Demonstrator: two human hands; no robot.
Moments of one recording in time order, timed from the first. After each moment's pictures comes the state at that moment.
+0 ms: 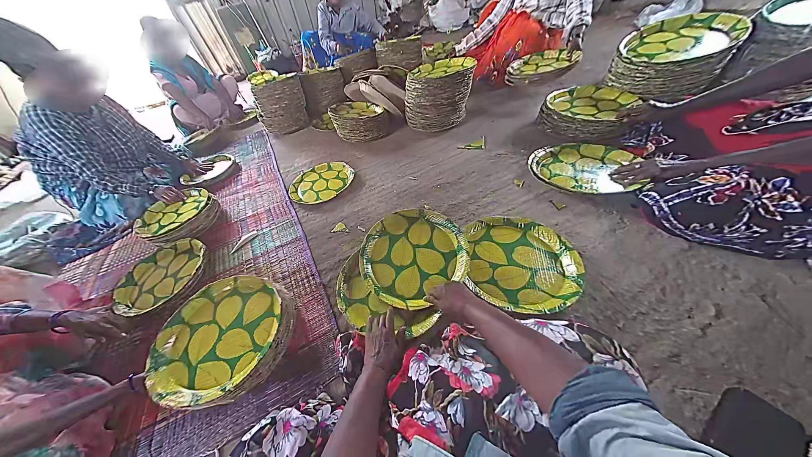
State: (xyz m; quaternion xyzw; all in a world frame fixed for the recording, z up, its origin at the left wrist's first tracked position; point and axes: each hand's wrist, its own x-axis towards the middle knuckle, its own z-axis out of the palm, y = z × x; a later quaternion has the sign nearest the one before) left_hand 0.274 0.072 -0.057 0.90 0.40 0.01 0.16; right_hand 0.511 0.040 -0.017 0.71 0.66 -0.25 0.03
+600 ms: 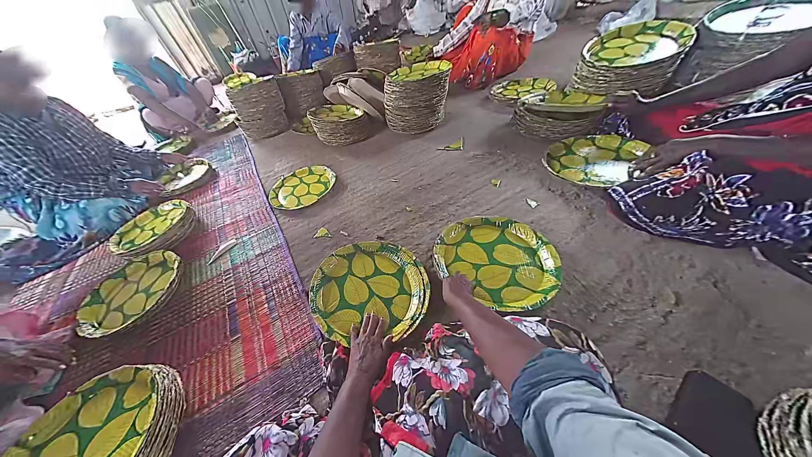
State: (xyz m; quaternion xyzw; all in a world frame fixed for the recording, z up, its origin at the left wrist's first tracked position) left_hand 0.277 0.081 -0.074 0.91 0.37 -0.09 0.14; right_hand 0.534 0.033 -0.015 0.91 0.32 -0.25 0.02
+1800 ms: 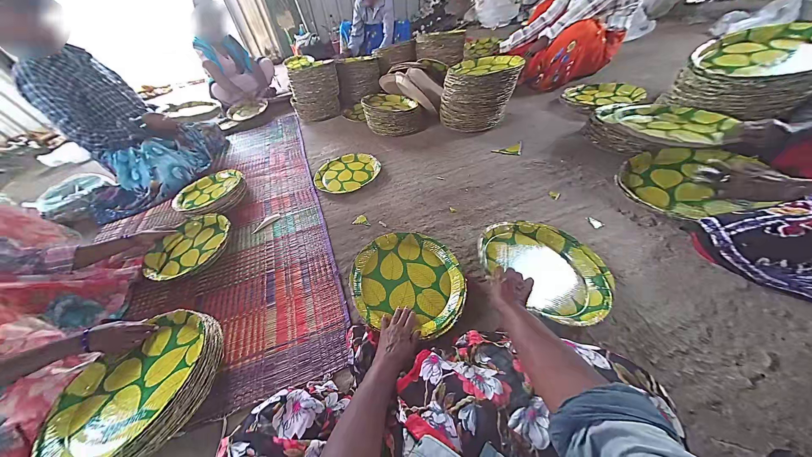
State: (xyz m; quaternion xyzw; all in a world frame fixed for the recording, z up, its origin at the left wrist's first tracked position) left_hand 0.278 0.084 -0.073 0.90 0.38 -0.06 0.20; right_hand 0.555 0.030 -0.015 0.92 0.37 -0.09 -0.08
